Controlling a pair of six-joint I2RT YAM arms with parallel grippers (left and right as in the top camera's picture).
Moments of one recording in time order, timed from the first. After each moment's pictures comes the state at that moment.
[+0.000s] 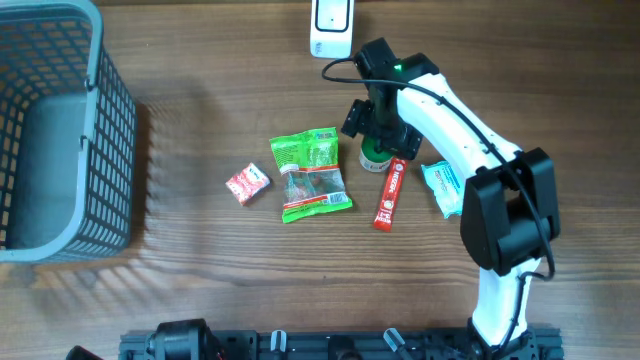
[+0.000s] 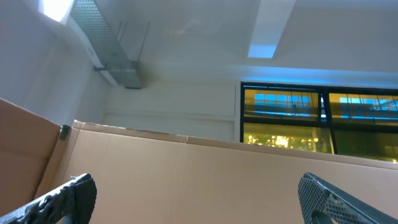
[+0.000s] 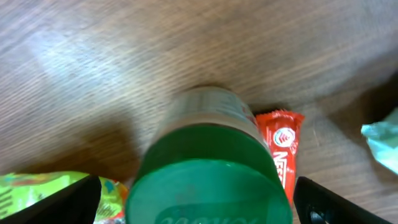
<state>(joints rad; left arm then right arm) 0.08 0.01 0.97 -0.12 -0.02 -0.14 0.42 2.09 1.69 -1.11 -0.02 0.86</state>
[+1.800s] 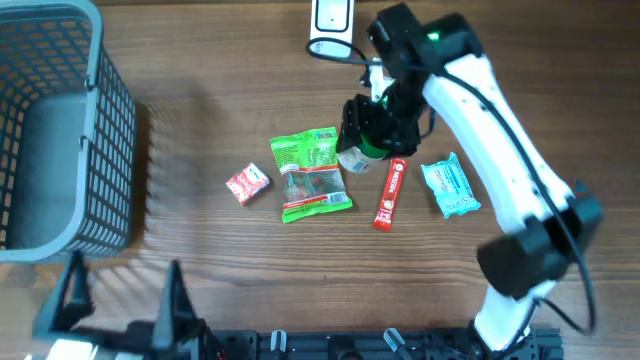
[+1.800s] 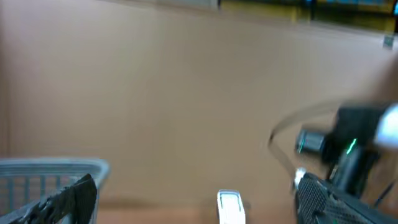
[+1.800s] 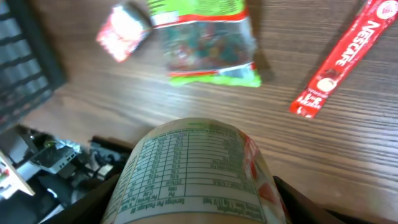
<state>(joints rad) 0.08 0.01 0.89 -0.56 0.18 -0.14 0.45 1.92 2.02 -1.61 -0.43 0.44</state>
